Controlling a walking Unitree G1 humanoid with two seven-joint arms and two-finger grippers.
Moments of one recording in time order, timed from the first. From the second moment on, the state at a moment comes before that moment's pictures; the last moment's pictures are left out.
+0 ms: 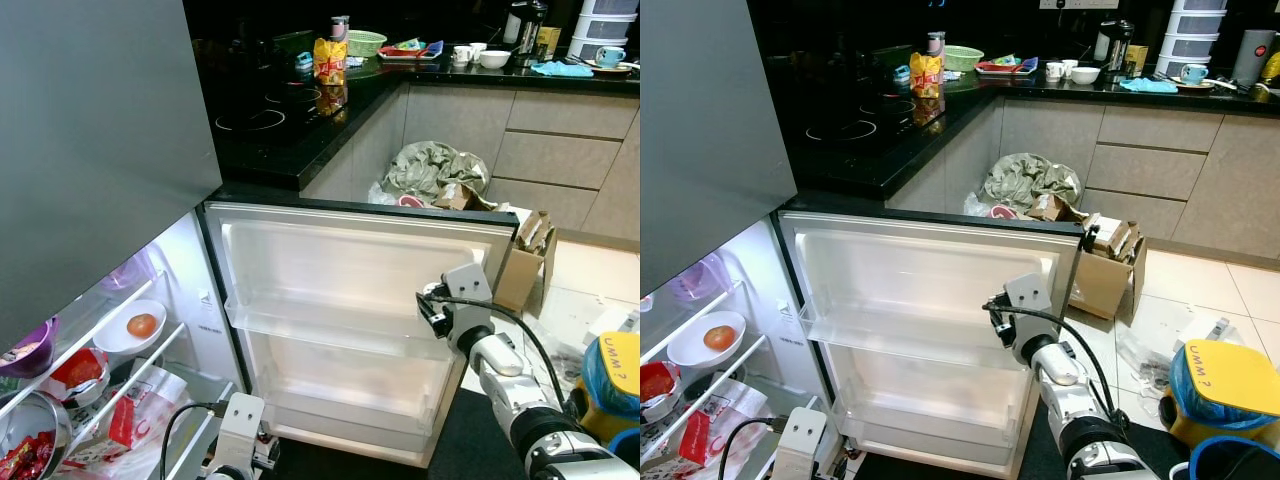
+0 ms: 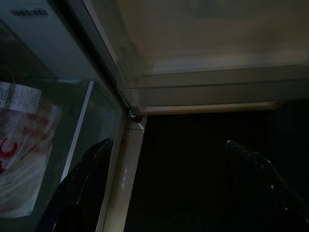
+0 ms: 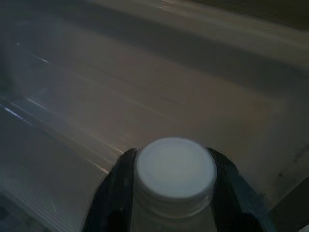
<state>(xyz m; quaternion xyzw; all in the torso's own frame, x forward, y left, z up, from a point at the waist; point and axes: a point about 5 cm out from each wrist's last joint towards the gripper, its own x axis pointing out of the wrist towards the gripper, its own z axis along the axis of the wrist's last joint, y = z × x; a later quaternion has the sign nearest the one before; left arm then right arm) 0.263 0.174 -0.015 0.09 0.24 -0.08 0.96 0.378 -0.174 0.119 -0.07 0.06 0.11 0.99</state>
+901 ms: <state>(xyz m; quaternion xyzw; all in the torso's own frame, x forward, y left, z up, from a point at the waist) 0.263 0.174 -0.014 0.09 0.24 -0.08 0.96 0.380 -0.172 0.126 -0.05 0.06 0.14 0.99</state>
